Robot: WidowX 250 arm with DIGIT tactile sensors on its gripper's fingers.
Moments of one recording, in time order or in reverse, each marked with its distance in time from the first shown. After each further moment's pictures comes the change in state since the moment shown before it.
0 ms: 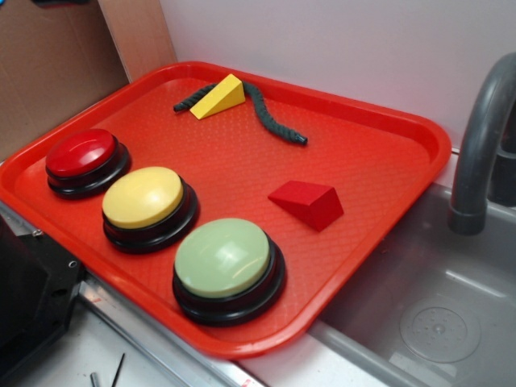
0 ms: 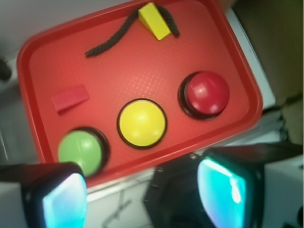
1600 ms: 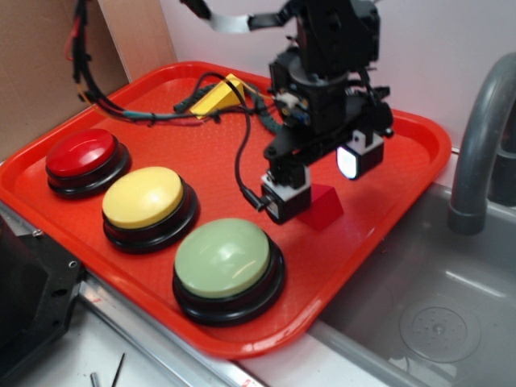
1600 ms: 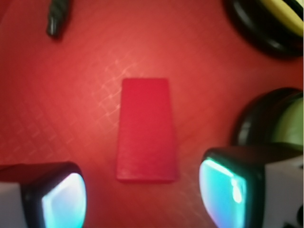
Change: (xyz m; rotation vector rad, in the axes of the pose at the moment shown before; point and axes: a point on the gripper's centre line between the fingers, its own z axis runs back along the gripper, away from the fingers) arm 0.036 -0.141 -0.197 0.132 0.012 0.938
